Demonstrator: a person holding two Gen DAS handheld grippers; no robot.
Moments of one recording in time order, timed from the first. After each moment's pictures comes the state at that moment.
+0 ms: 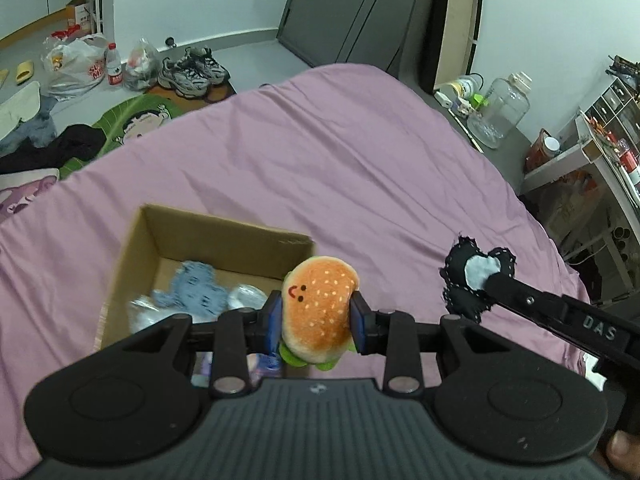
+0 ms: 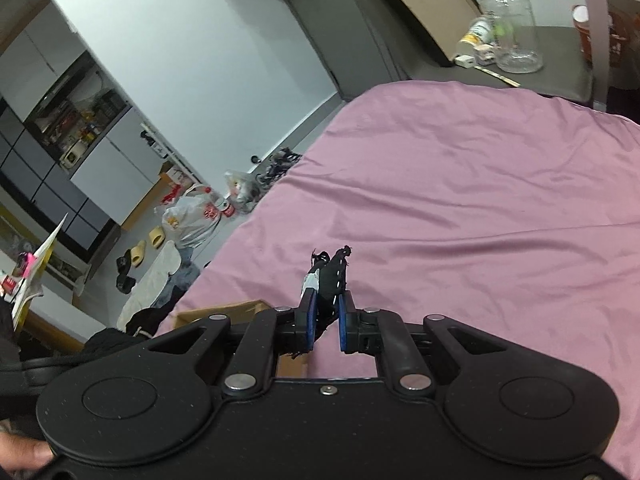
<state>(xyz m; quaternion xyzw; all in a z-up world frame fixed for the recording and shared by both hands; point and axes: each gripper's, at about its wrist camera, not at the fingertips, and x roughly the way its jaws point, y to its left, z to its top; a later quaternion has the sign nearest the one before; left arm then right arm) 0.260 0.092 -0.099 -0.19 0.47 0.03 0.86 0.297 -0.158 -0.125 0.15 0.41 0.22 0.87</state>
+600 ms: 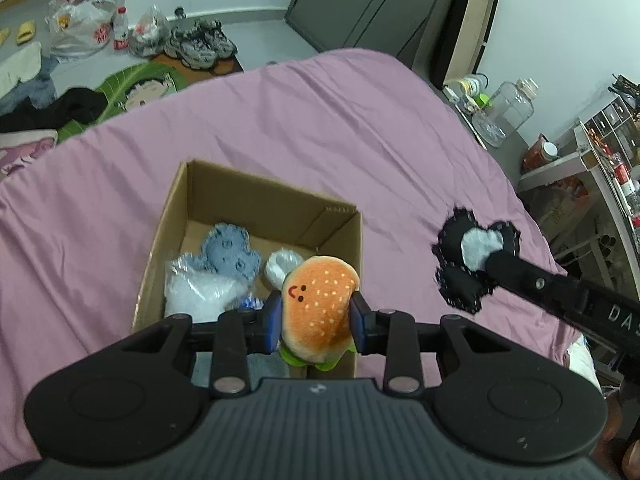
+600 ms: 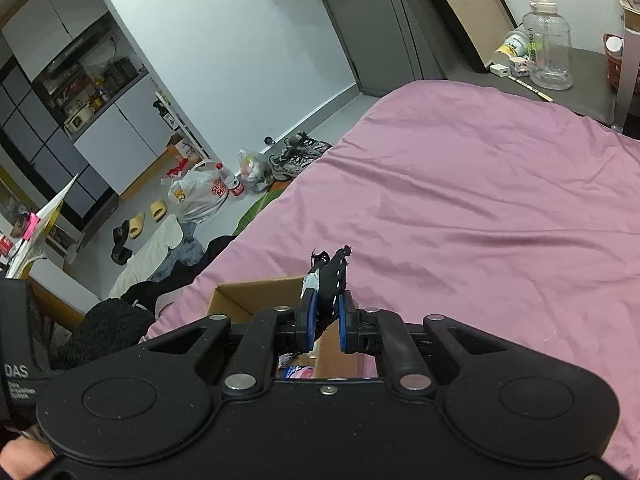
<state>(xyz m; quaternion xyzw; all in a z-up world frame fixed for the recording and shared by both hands) 0.233 0.135 -0.122 -0.24 0.49 0.01 0.84 0.264 -0.088 -0.104 0.10 0.41 0.22 0.88</state>
